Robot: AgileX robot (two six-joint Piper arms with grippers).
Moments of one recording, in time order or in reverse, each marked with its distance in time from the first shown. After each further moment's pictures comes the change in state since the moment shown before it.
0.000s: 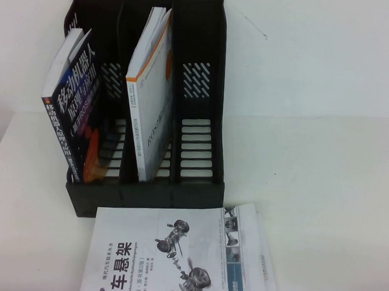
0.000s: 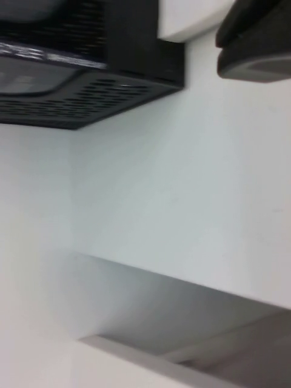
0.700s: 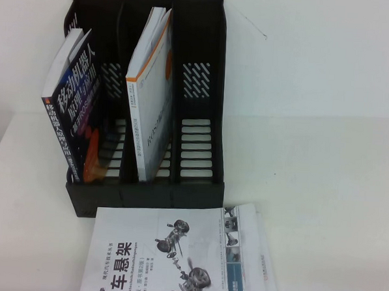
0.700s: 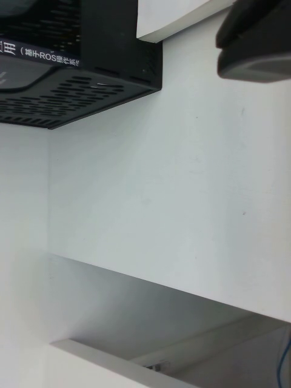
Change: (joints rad) right arm 0.000 0.000 -0.007 0.004 0.196 0.000; left arm 0.000 0.000 -0.004 0.000 0.062 -0.019
